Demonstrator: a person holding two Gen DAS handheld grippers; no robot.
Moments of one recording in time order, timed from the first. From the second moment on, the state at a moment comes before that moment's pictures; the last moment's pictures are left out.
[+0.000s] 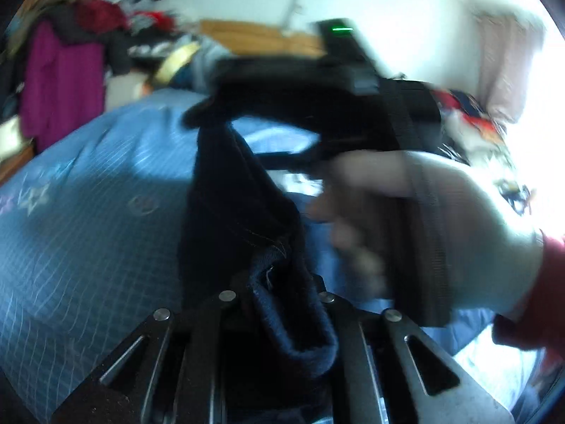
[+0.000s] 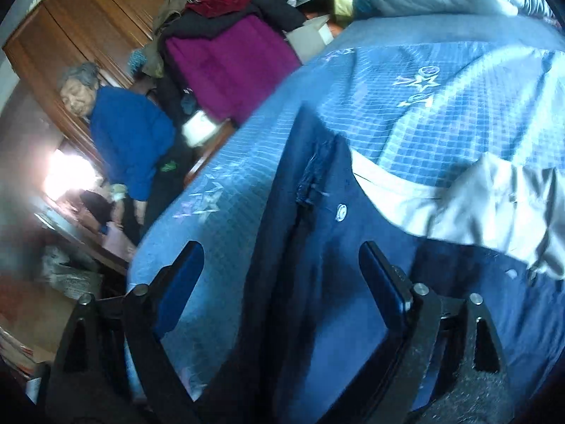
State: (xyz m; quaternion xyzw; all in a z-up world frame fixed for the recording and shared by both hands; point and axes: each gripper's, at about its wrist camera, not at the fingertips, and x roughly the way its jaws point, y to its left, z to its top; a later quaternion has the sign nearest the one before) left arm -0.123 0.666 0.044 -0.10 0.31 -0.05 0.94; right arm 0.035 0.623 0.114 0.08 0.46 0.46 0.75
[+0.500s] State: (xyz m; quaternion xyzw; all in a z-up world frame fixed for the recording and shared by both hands) left arm -0.104 0.491 0.068 -0.07 0.35 -0.28 0.89; right arm 0.029 0.357 0.113 0.21 0.44 0.37 0.79
